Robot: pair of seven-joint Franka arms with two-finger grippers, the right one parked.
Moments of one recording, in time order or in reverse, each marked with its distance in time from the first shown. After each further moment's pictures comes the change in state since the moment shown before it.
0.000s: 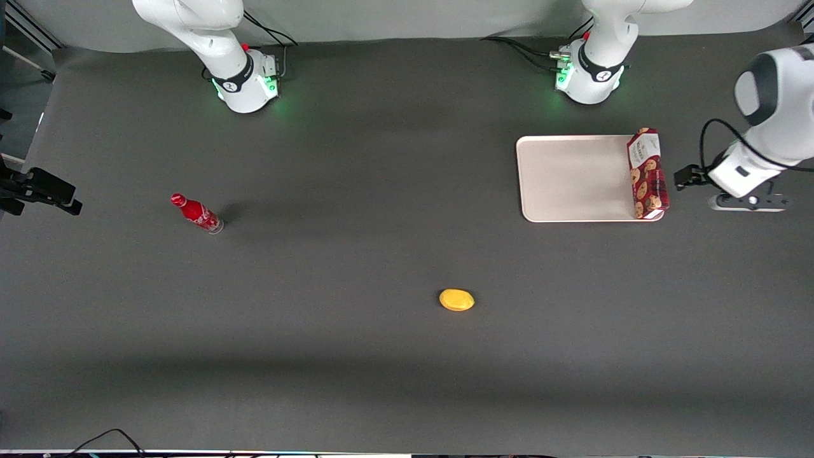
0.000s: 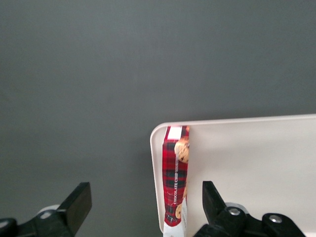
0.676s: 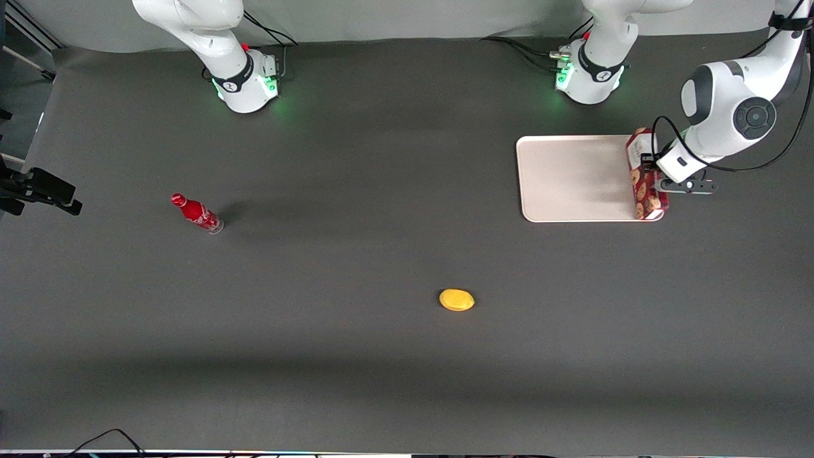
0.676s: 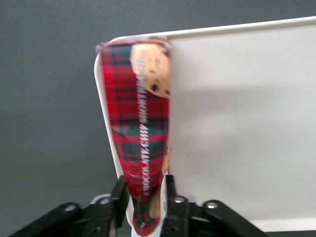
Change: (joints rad) arm 0.003 0.021 0.045 -0.393 0.014 0.279 0.005
